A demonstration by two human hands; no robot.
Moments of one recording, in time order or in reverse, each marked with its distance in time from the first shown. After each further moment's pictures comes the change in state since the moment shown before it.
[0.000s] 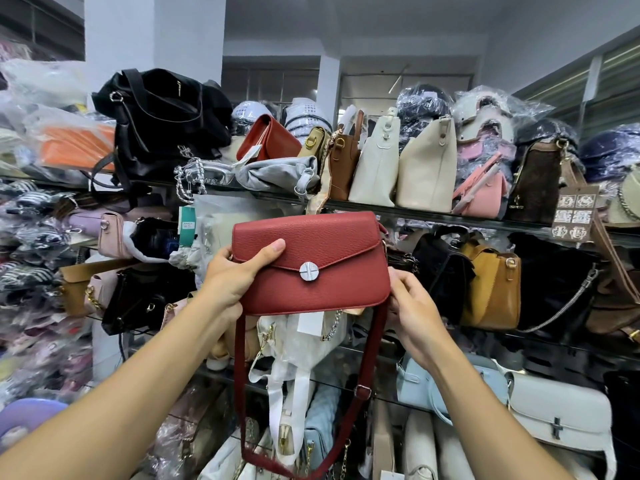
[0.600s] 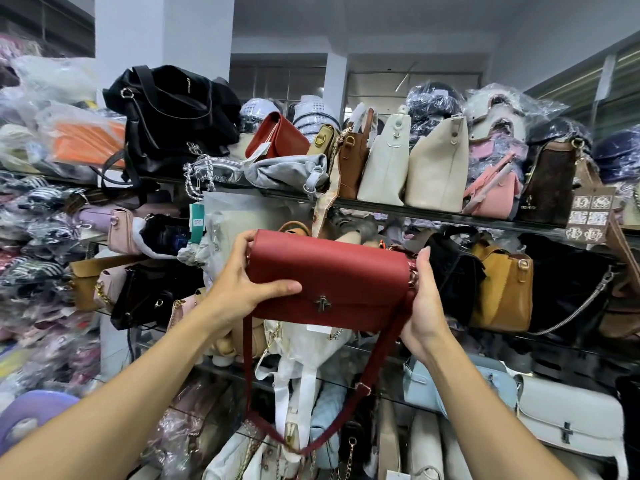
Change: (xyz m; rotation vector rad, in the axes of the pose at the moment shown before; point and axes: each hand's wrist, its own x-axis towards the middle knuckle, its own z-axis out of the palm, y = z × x) left_hand -0.013 -0.007 -0.027 0.304 -0.327 0.337; right_hand 0.002 -0.009 0.019 0.282 -0.036 0.142
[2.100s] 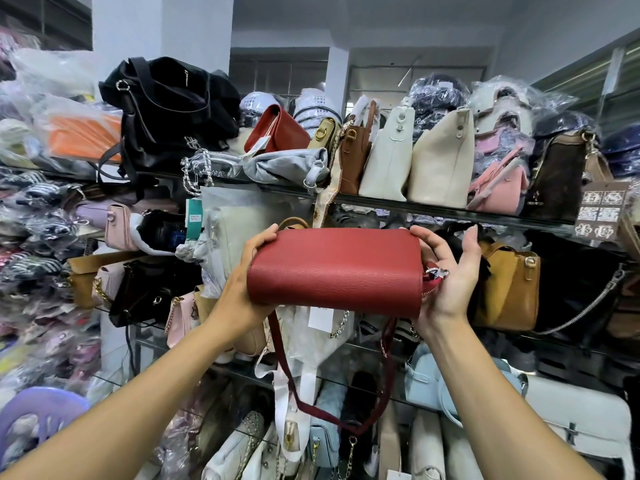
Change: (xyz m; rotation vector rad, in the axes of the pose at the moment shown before) left_hand 0.010 -0.041 0.005 0.301 -0.017 0.353; right_hand 0.002 -0.037 0.010 0.232 0.132 -0.249
